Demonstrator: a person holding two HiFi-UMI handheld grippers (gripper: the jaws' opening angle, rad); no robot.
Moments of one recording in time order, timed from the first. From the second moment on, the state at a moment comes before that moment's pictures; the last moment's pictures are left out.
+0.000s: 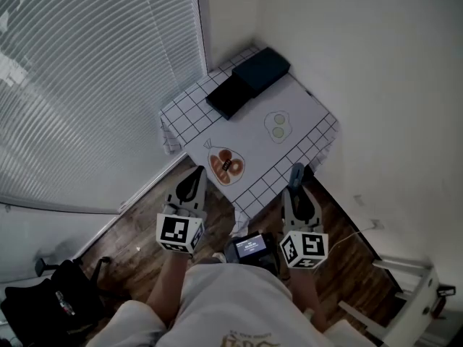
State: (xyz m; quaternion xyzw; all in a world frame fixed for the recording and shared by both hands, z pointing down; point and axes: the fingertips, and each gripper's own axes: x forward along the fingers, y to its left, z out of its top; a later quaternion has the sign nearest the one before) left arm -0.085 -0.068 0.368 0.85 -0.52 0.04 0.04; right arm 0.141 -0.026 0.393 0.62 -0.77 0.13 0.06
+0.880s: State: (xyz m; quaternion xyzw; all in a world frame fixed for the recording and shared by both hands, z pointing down) left arm -0.074 -0.158 0.364 0.86 -0.51 0.05 0.04; right arm 0.143 -0.114 0.401 0.62 -0.77 0.14 0.06
